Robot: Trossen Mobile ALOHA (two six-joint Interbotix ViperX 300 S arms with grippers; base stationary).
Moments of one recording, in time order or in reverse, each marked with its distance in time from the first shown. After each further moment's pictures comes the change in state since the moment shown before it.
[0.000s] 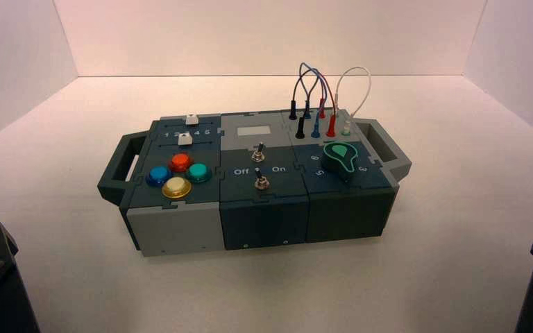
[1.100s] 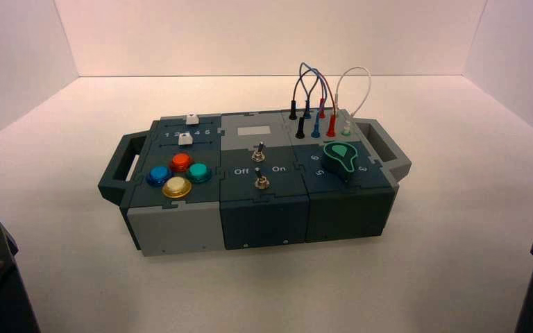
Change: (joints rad) left arm -0.021 0.054 -0.089 -0.002 0.442 0.011; right arm 0.178 0.124 -0.100 -0.005 0.419 -0.008
